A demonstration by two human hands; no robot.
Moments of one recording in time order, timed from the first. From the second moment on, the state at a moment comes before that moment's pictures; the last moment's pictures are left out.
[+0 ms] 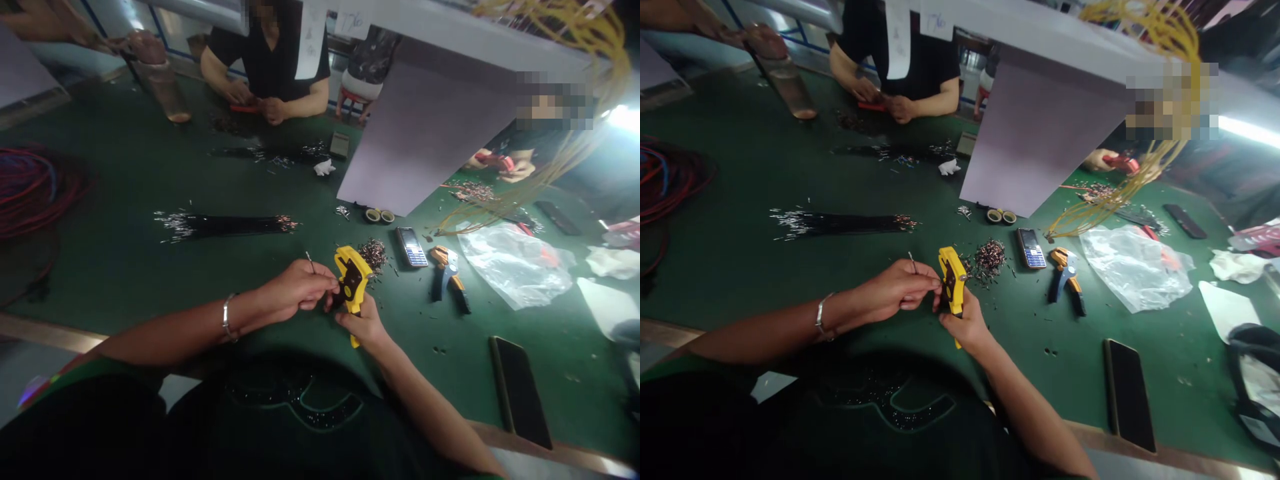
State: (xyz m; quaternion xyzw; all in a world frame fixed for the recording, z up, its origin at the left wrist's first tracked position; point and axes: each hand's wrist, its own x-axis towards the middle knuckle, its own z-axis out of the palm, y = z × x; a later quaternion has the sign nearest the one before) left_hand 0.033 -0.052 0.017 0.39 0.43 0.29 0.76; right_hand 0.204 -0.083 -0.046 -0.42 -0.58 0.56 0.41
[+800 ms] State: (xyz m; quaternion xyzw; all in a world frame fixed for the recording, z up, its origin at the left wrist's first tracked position) left_hand 0.022 -0.047 0.021 0.51 0.43 0.23 0.71; right_hand 0.209 -0.094 -0.023 -0.43 -0.83 0.07 0.37
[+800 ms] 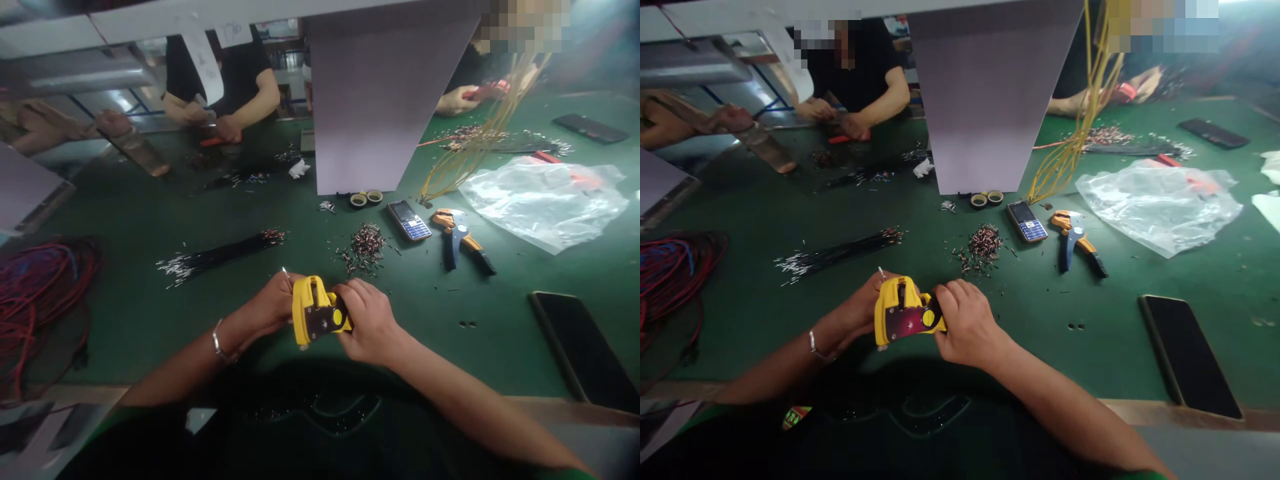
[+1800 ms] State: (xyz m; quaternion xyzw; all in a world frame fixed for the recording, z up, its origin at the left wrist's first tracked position) left_hand 0.018 -0.044 0.019 0.49 0.38 0.20 0.76; right_hand 0.203 -0.099 -0.043 -0.43 -0.81 0.09 0.40
